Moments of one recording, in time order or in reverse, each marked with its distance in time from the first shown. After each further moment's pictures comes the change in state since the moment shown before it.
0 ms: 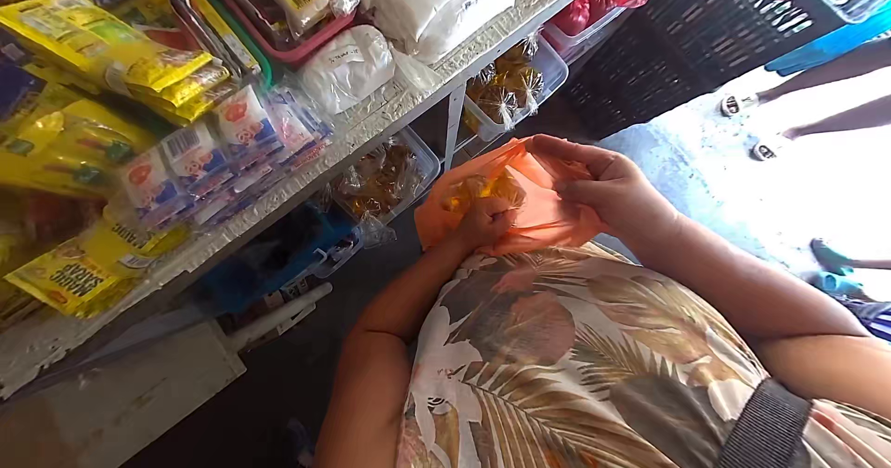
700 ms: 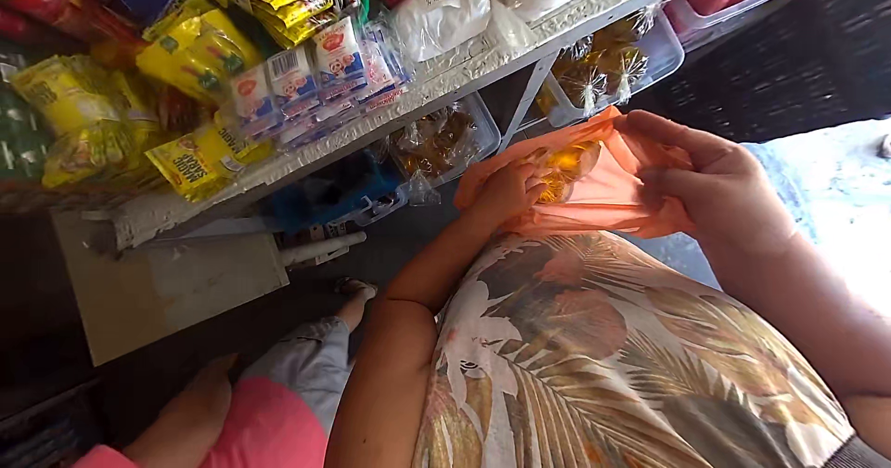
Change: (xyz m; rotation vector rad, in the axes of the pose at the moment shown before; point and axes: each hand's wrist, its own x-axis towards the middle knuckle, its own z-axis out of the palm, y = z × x) left_hand 0.004 0.032 -0.038 0.450 -0.078 -0.567; right_hand 0.005 -0.001 -0.001 -0.081 0.017 -0.048
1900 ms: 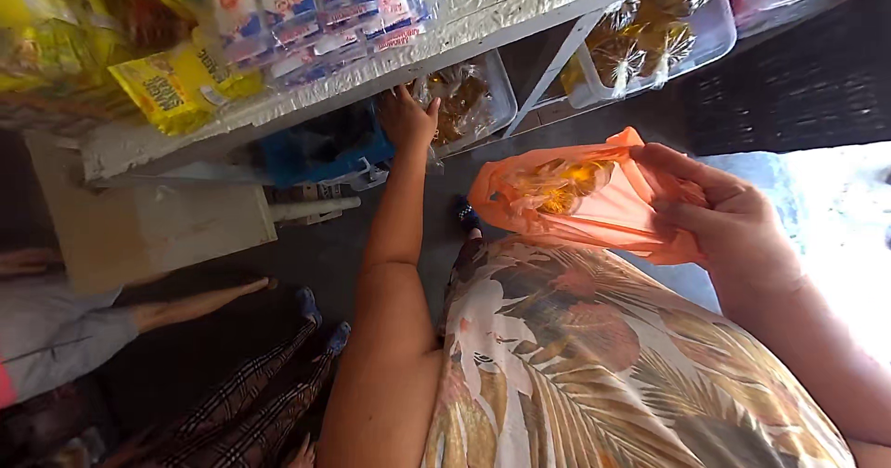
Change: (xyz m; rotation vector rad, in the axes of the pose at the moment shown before) left_hand -0.009 -0.123 -0.083 0.373 0.745 -0.712; right_hand -0.024 0.041 -0.011 -0.097 -0.091 0.081
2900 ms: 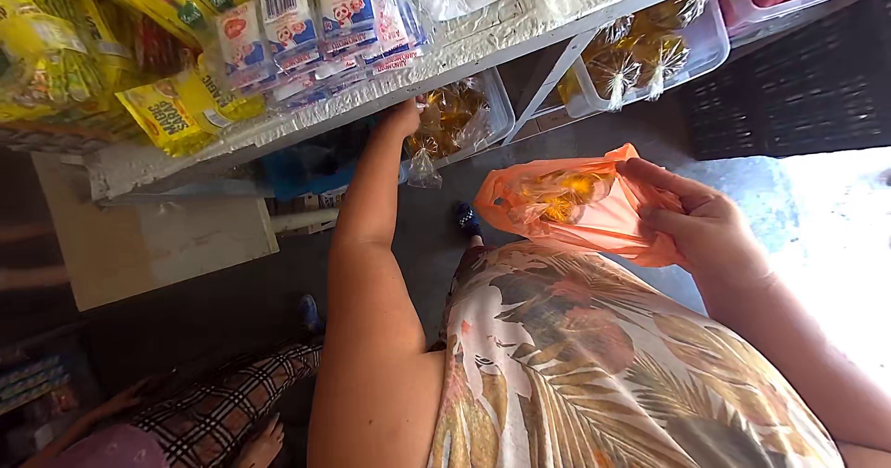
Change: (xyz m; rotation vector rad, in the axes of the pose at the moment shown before) left_hand 0.069 -0.009 -0.004 0.121 -0.461 0.255; right_hand 0.017 0.015 0.000 0.032 0.027 0.073
